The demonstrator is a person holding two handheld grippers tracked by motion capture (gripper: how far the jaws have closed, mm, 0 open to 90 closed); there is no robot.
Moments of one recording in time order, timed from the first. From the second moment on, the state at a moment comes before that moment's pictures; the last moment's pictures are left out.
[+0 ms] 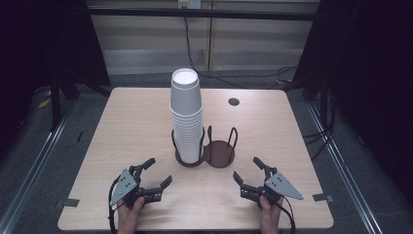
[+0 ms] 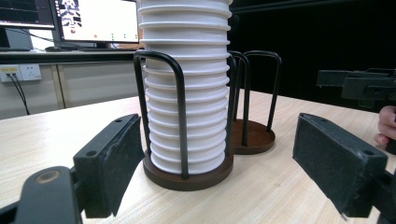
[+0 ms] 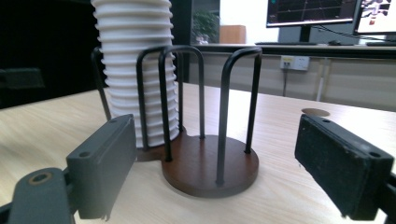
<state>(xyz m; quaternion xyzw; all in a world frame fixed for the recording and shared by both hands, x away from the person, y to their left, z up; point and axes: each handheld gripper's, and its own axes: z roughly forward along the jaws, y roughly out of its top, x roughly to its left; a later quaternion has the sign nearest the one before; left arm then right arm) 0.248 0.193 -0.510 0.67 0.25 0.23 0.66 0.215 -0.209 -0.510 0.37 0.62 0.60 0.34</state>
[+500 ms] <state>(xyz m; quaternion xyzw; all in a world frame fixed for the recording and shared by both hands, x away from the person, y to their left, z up) 0.248 0.193 -0.510 0.67 0.25 0.23 0.66 0.221 -0.208 -0.507 0.42 0.63 0.58 0.32</state>
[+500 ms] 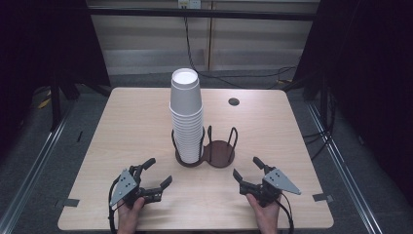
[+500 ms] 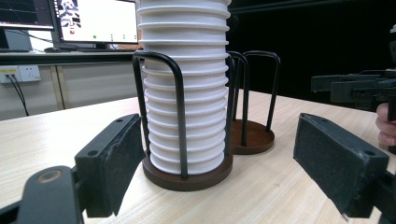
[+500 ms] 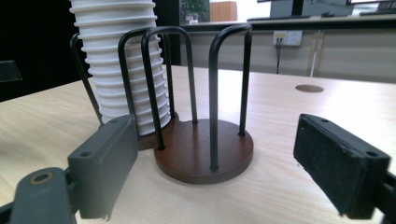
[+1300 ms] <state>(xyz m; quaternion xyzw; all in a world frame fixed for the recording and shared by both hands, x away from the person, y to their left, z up) 0.248 0.193 -0.510 0.67 0.25 0.23 0.66 0.222 -0.199 -0.477 0.37 0.66 0.61 0.26</state>
